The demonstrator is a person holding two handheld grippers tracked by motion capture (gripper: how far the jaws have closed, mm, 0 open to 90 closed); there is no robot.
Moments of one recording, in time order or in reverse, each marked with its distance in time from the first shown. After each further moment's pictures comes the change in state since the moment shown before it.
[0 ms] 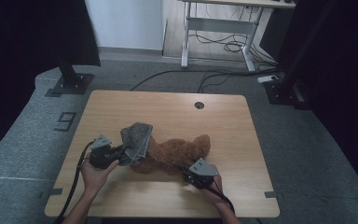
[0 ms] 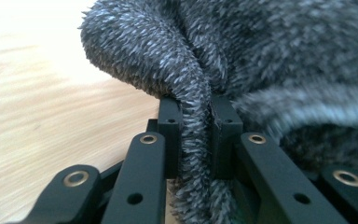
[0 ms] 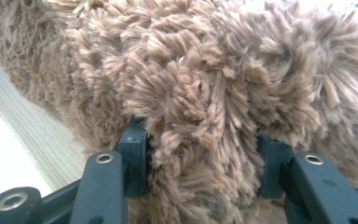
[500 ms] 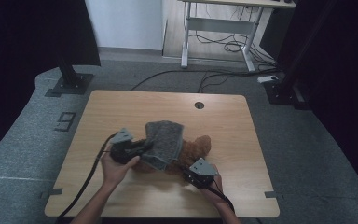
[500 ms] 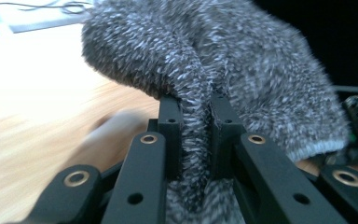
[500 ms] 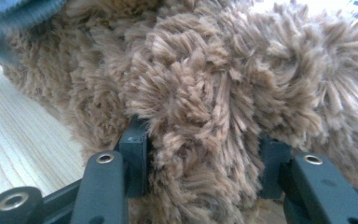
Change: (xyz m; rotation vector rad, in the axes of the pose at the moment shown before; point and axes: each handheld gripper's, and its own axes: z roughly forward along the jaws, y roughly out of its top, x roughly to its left) left arm -0.075 0.056 0.034 -0.063 -0.199 0.121; right arm -0.001 -0.001 0.001 0.007 -0.004 0.004
